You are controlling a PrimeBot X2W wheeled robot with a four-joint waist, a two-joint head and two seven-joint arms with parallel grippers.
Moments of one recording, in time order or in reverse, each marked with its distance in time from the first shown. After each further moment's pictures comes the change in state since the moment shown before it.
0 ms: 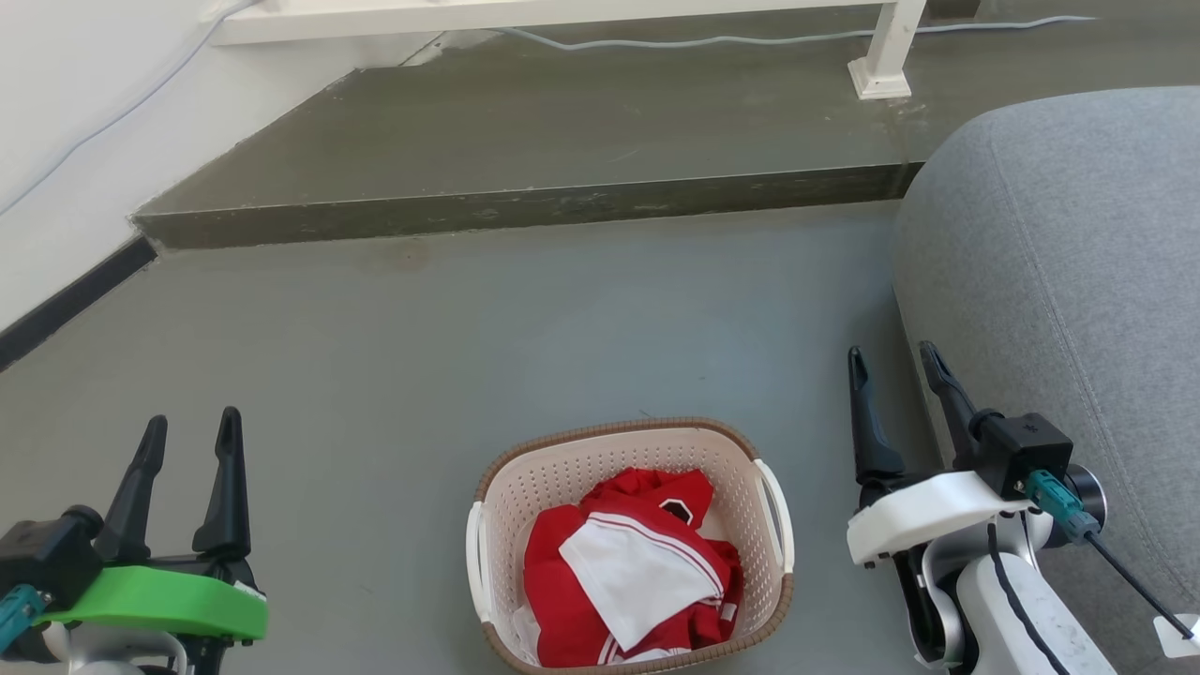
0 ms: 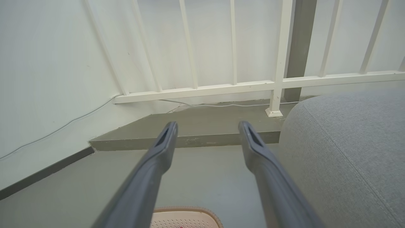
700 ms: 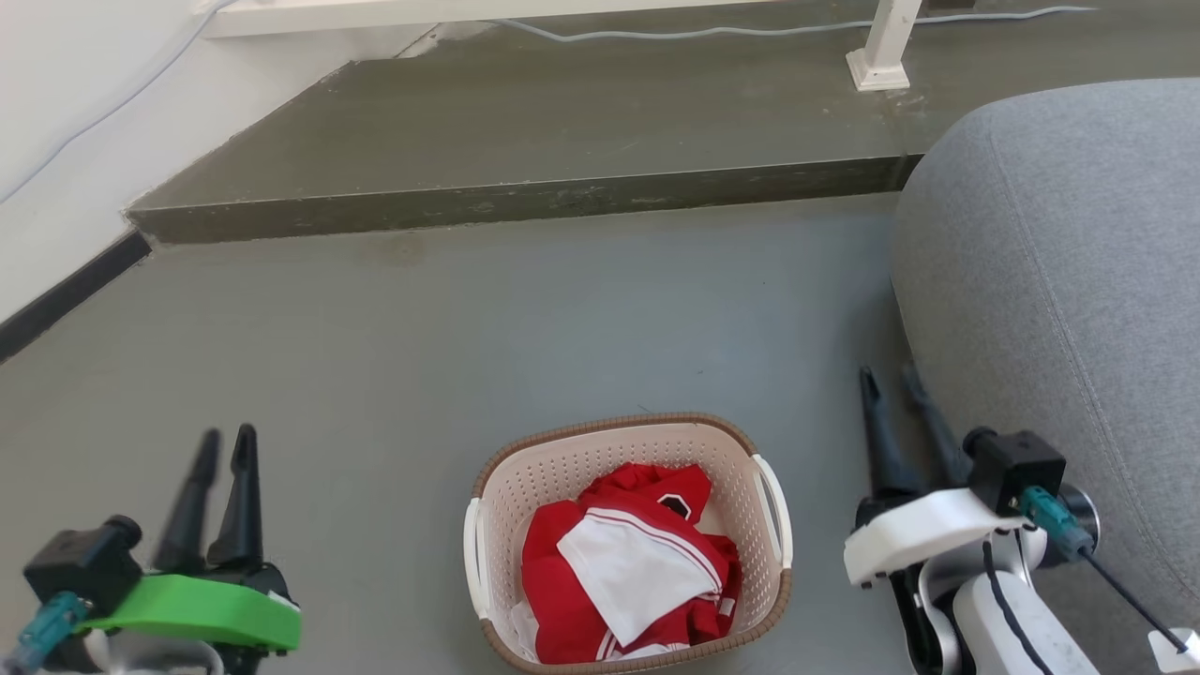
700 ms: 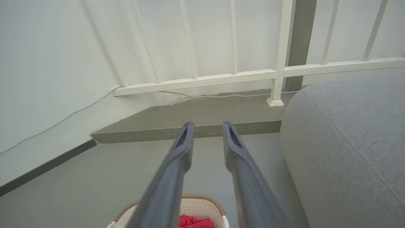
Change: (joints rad) left arm 0.016 -0.043 -0.003 -0.004 0.010 -0.004 0.003; right arm 0.019 0.004 0.006 -0.010 0.011 0.001 0.000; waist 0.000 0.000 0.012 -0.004
